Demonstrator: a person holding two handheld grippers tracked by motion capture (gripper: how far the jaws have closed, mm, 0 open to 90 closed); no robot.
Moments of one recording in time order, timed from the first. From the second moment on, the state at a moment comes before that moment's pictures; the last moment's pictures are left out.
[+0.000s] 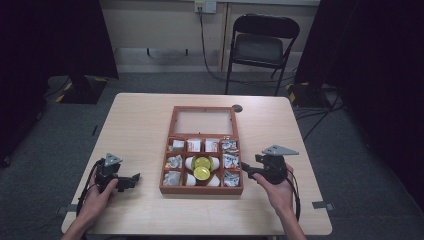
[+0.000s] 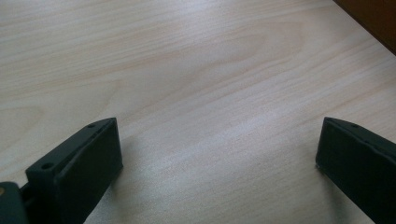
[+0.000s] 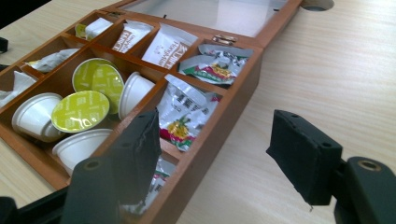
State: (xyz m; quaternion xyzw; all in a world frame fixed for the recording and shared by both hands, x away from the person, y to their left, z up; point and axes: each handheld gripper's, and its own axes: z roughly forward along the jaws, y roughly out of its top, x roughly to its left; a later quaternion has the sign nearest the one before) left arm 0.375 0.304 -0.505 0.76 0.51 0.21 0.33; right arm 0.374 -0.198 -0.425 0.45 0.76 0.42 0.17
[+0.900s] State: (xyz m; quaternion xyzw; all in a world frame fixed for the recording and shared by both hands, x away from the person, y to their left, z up) left arm 0.373 0.304 -0.505 0.77 0.51 0.21 0.33; right arm 0.390 -0.148 -0.420 0.40 0.80 0.44 0.13
